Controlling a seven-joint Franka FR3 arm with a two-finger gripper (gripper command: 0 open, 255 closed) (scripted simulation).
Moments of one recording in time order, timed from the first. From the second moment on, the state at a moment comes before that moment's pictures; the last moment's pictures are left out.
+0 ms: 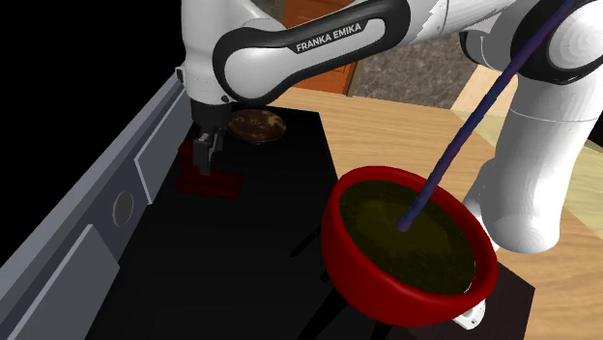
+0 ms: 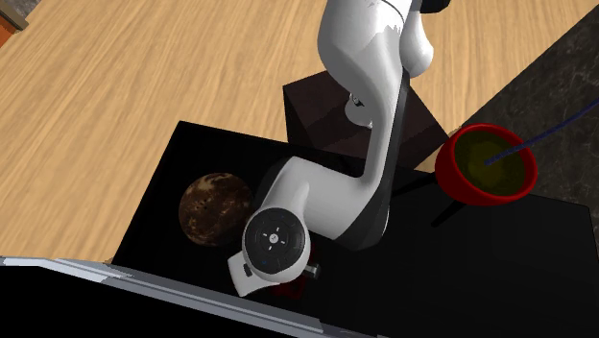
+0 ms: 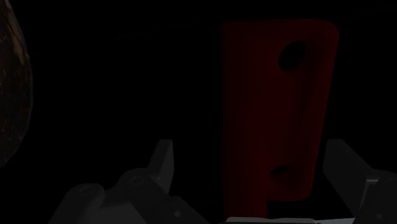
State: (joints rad) arm 0.35 0.33 0.38 -1.74 -0.12 2.10 -0.04
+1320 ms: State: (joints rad) arm 0.35 0.30 0.38 -1.67 -0.11 2.00 -0.05
